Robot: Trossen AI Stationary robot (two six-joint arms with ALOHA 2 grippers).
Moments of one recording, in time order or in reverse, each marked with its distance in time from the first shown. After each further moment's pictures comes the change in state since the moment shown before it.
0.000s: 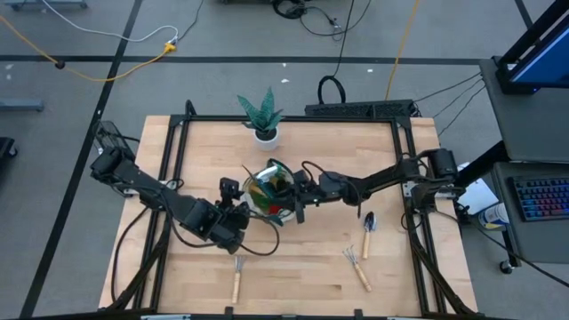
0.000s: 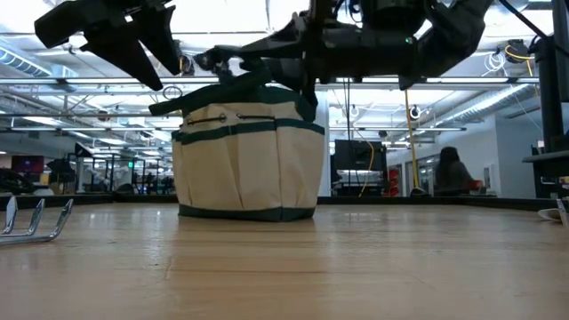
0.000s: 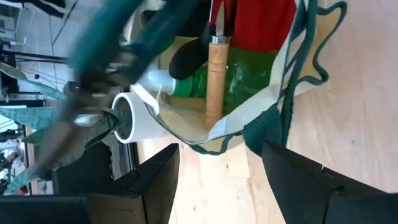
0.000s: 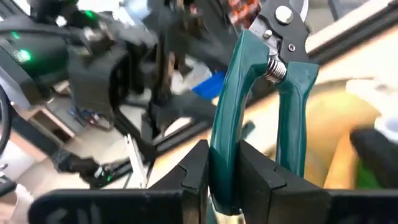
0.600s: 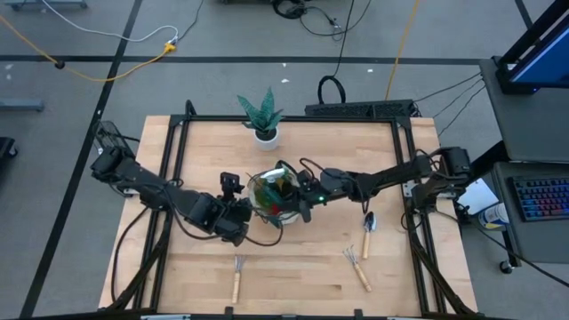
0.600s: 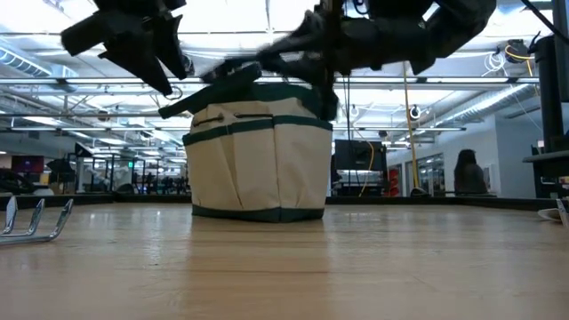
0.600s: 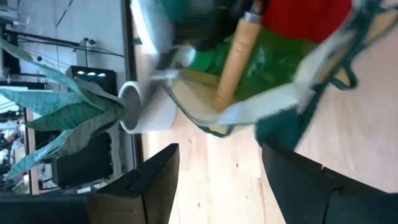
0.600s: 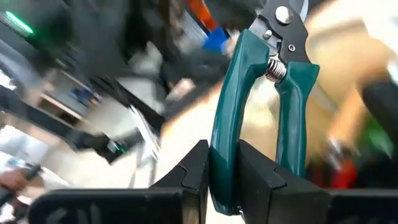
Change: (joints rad) left arm 0.065 0.000 0.000 0.008 -0.012 -0.006; right arm -0.006 -0.130 -0.008 -0.276 -0.083 0.112
